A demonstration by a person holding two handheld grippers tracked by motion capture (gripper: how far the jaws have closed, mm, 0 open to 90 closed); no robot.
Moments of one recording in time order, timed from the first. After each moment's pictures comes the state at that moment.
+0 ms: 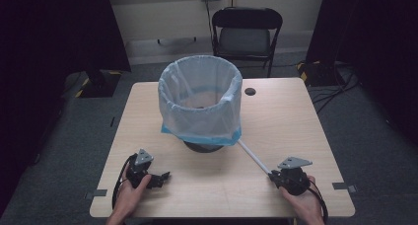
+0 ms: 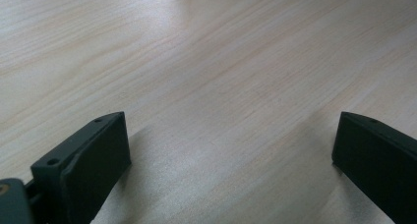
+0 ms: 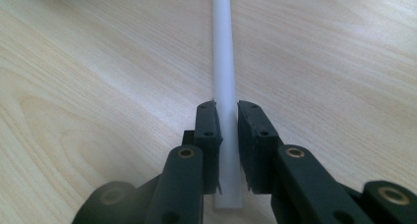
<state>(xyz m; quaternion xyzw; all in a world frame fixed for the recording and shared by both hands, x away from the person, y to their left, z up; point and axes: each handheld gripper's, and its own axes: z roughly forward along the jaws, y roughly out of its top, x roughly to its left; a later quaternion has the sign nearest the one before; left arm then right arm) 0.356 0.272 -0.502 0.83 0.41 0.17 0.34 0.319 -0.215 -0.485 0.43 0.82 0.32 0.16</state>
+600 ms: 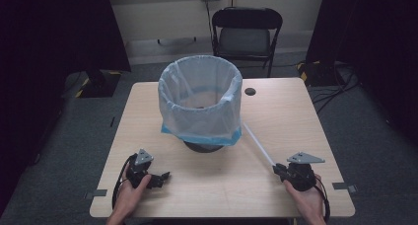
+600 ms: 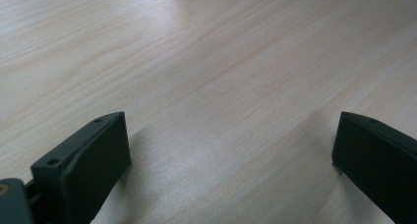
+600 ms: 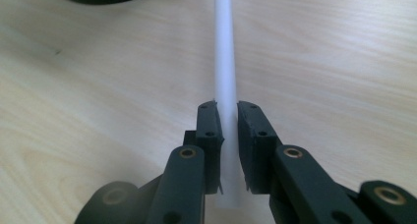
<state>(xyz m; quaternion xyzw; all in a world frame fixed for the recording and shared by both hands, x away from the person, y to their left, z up) 0.356 0.272 -0.502 0.83 0.41 0.17 0.34 0.322 -0.228 -0.471 0.48 0.77 0.37 0.18</state>
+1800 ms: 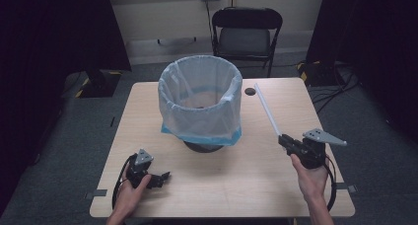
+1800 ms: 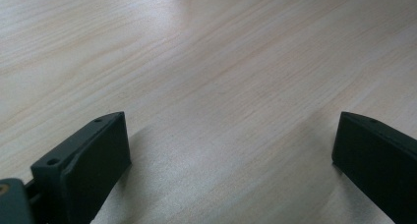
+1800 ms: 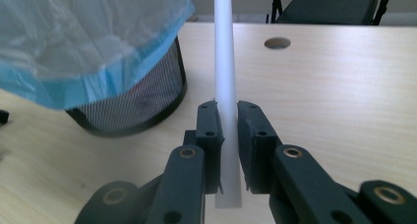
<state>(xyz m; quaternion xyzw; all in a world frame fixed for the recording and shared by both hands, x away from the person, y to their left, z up) 0.356 0.272 -0.502 0.83 0.41 0.17 0.34 0.348 -0.238 -0.404 0.49 0.68 0.49 0.23</state>
